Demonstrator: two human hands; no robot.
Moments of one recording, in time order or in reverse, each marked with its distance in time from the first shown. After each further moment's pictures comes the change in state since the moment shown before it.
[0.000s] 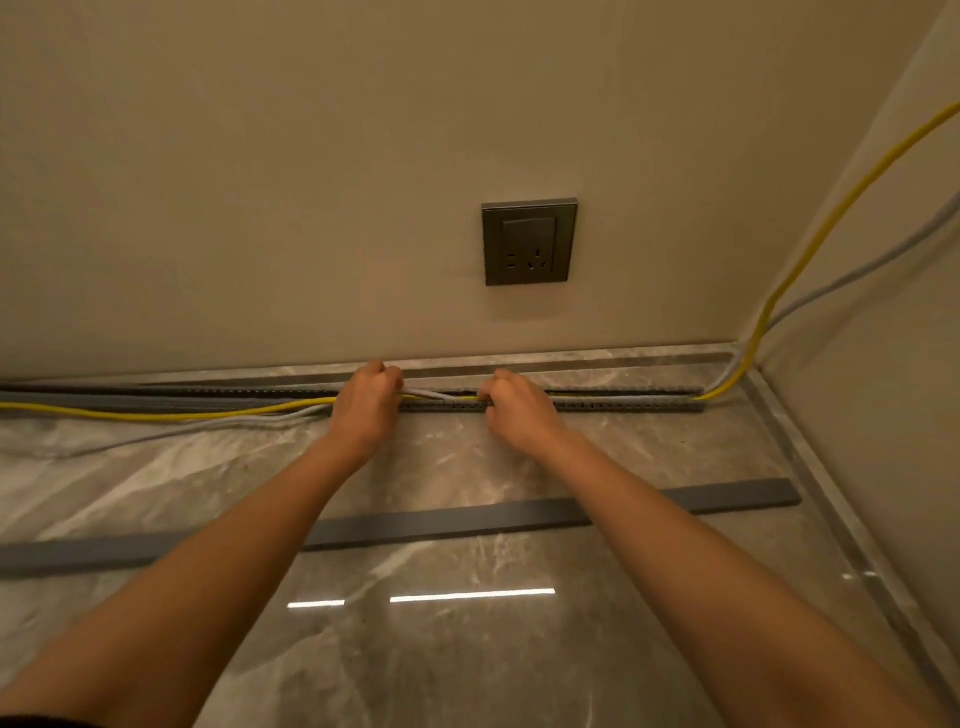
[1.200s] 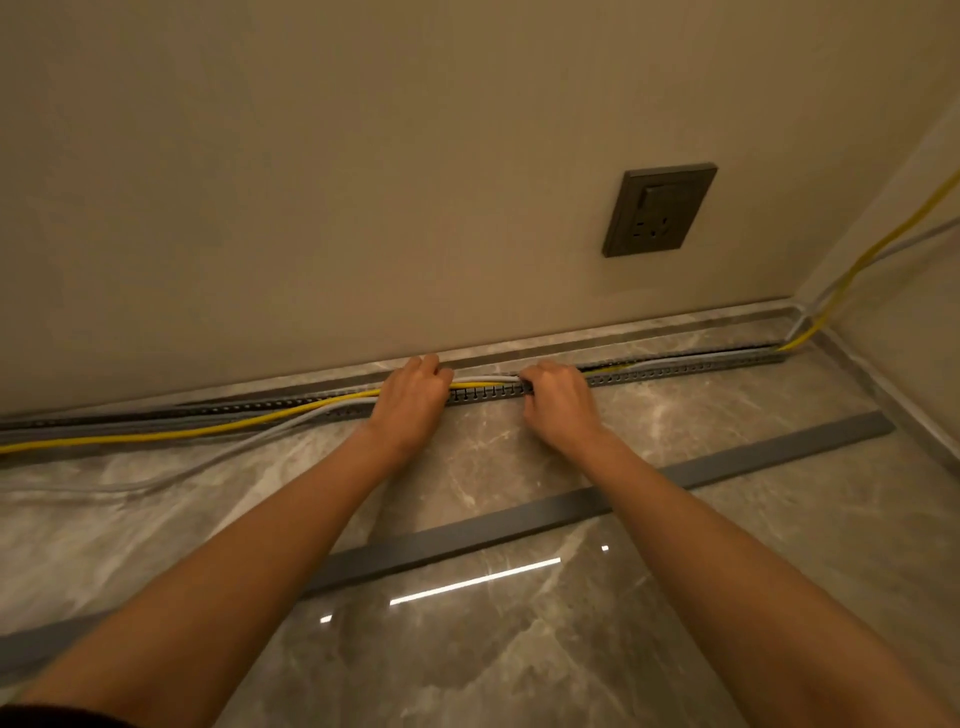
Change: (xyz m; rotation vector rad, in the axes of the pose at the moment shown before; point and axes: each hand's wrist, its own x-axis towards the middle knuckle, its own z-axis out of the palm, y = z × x) left_hand 0.008 -0.116 -0.017 0.192 -0.089 0.421; right_hand 0.031 -0.115 0.053 -0.119 0.184 0.295
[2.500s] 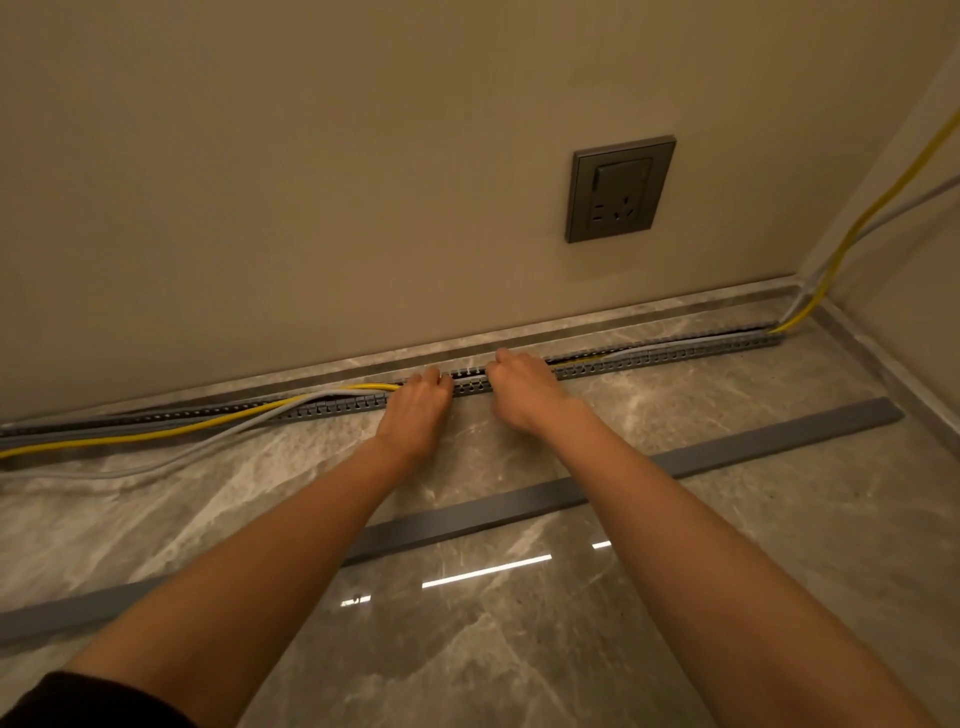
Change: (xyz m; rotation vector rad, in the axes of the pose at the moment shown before) left_hand 0.007 0.051 0.012 0.124 -0.122 -0.100; right_hand 0.007 0.011 -0.015 -0.028 -0.256 -0.133
